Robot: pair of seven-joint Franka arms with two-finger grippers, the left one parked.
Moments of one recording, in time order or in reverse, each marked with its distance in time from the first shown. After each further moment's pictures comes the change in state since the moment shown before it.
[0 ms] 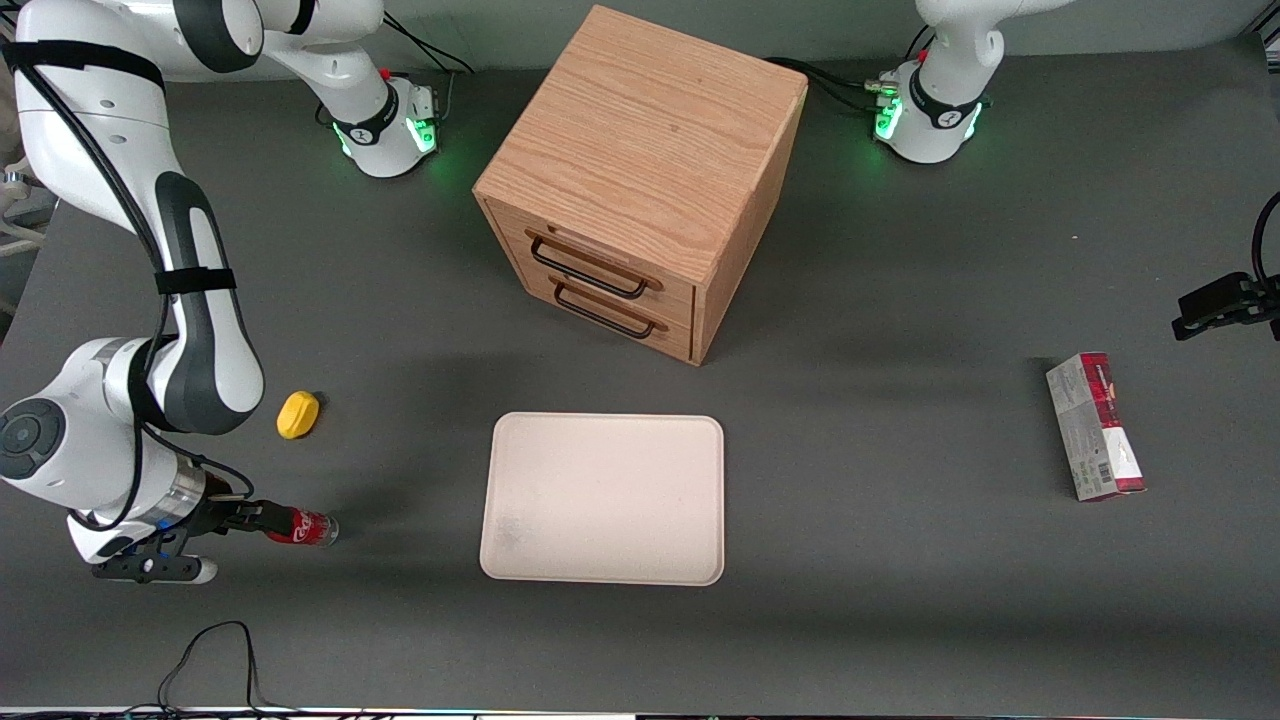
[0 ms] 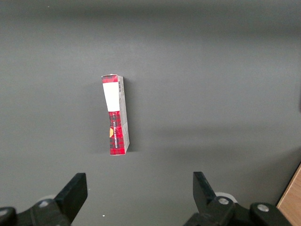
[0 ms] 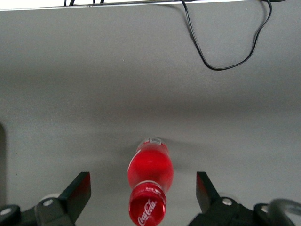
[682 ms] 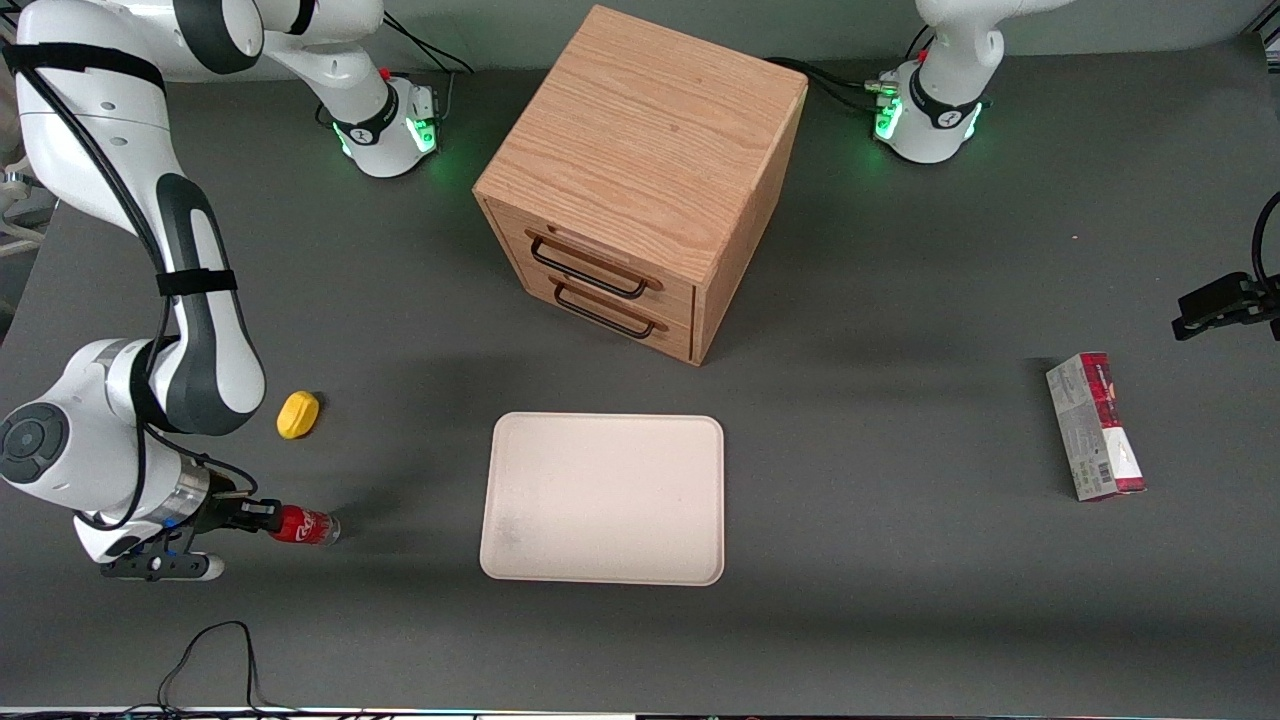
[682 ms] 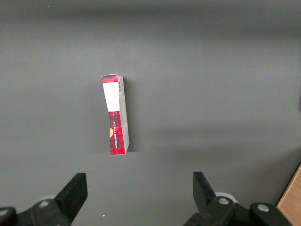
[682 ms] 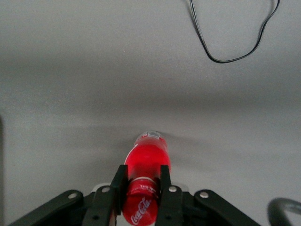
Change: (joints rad) arm -0.002 0.004 0.002 0.002 0.000 -0.031 -0.018
